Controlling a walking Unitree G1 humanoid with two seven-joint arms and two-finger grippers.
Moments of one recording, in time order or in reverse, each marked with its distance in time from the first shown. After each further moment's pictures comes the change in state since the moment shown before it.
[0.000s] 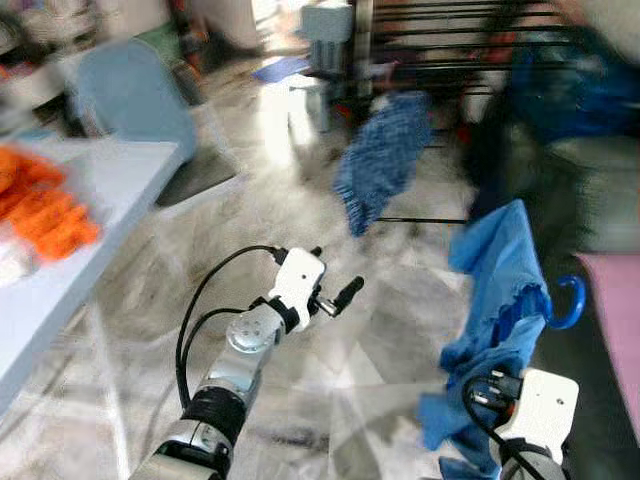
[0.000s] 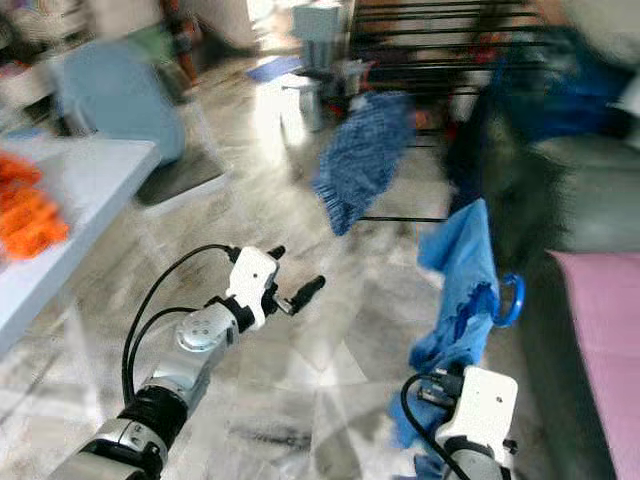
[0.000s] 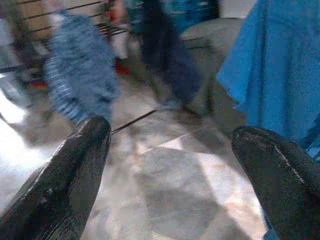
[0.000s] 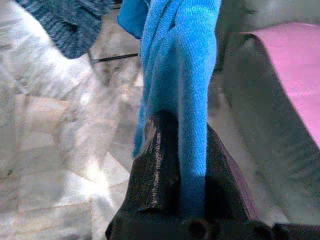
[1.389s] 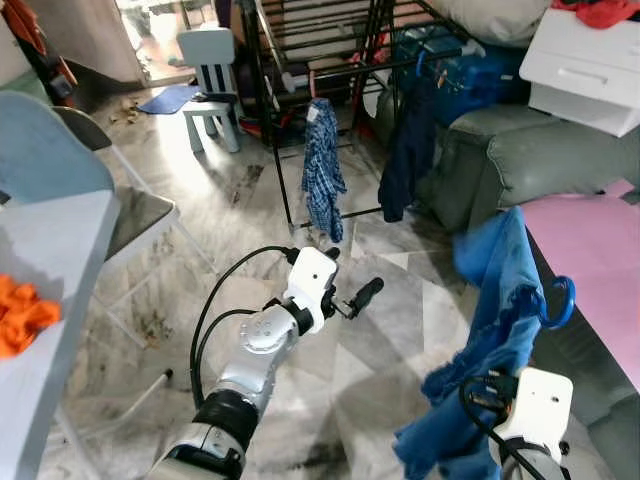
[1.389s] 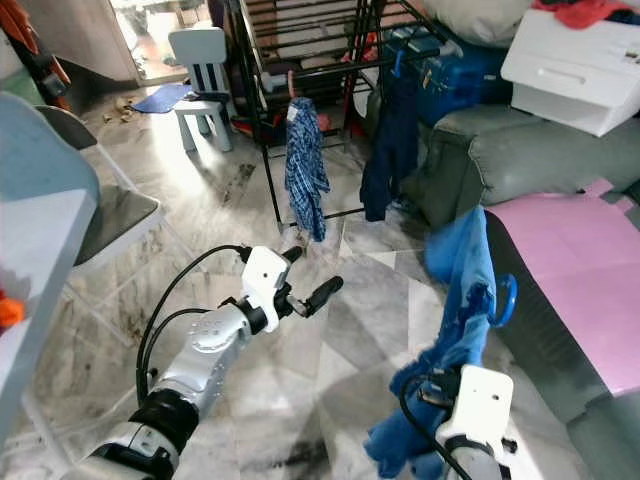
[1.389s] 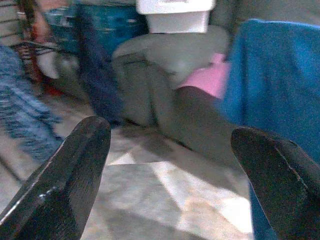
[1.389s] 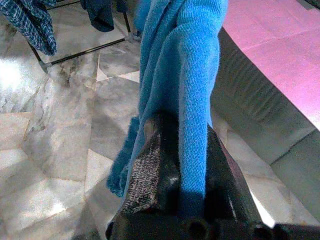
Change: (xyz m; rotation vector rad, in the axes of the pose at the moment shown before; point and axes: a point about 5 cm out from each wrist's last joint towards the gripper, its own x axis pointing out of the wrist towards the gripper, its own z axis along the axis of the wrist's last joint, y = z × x) left arm 0.008 -0.010 0.005 -0.061 -0.028 0.005; right arm 0.004 -0.002 -0.004 -0.041 0.030 0.000
